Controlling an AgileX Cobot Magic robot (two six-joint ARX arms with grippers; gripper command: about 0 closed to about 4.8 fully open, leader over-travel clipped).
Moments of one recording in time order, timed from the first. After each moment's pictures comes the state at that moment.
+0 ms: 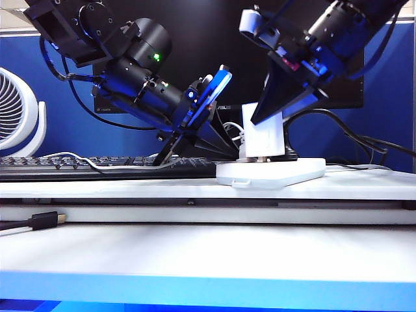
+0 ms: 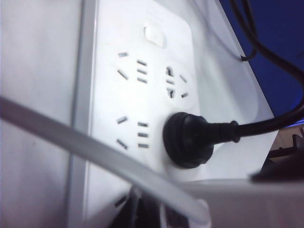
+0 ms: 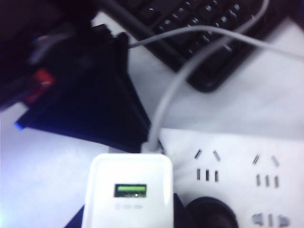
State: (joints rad) left arm -0.57 1.87 1.20 0.01 0.61 -0.38; right arm 0.43 1.44 1.07 -0.39 -0.42 -0.42
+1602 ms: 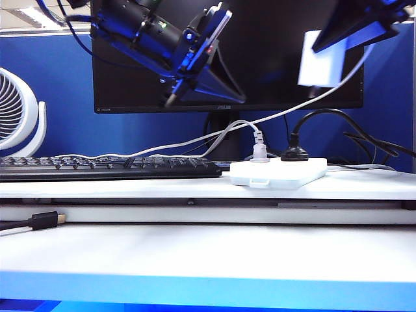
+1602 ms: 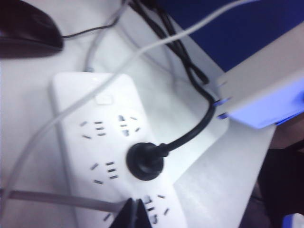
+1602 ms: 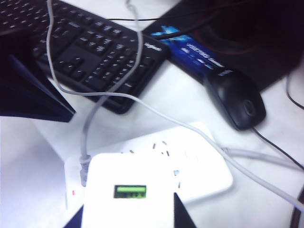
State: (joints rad) left arm -0.58 1.74 1.29 -0.10 0.56 -0.16; right arm 0.18 1.19 1.07 -0.46 -0.46 -0.30
